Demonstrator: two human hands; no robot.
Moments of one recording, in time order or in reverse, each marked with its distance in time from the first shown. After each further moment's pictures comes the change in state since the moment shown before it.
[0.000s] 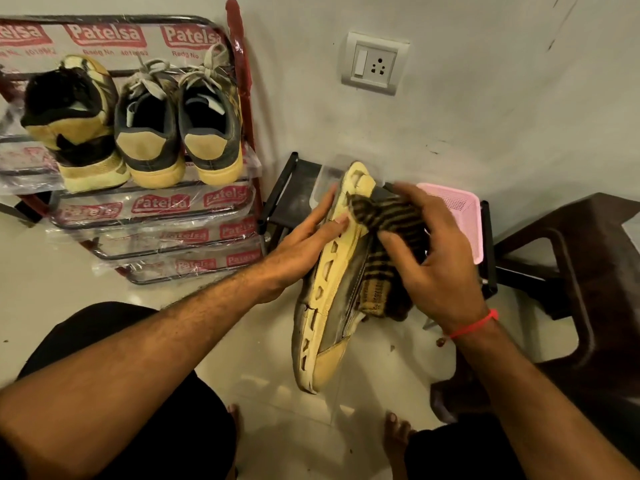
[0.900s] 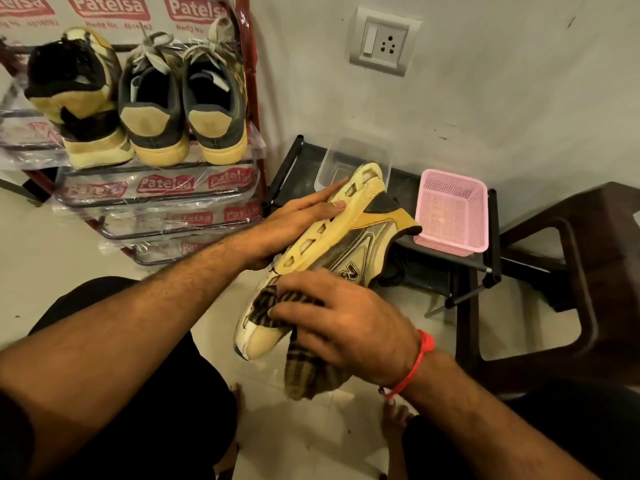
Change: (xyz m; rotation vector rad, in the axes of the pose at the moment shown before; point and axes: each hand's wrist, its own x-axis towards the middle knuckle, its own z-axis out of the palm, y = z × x) left_hand 0.008 -0.003 -0.023 -0.006 -0.088 -0.092; right_hand -0.051 -0.040 0.057 -0.262 -0.517 -0.567
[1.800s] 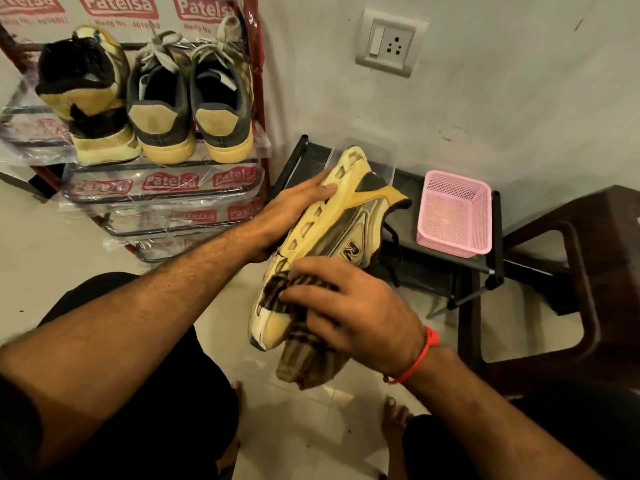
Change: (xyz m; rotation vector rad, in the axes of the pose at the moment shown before) left_hand 0.014 -0.010 -0.013 -0.099 0.081 0.049; right_hand 0.000 0.007 -0.001 -0.013 0.077 0.044
